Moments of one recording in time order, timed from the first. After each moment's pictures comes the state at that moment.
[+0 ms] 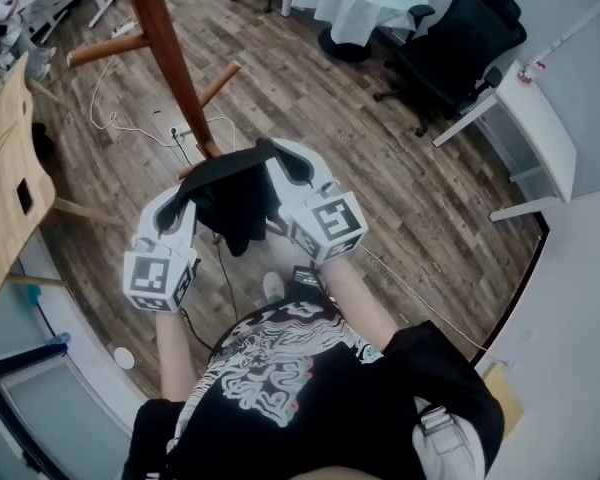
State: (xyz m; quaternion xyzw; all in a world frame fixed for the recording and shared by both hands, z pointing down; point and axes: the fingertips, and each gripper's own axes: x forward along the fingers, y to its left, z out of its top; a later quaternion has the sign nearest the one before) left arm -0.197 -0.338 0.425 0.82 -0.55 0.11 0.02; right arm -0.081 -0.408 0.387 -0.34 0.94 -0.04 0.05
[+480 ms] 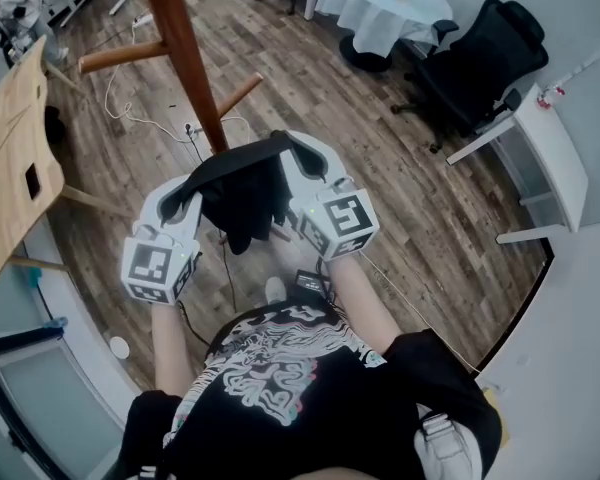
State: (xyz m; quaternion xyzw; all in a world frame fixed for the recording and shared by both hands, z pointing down) left arm -0.205 -0.373 0.413 0.82 -0.55 0.14 0.01; right arm -0.089 -0.452 0.380 -0.34 0.94 -0.04 0.04
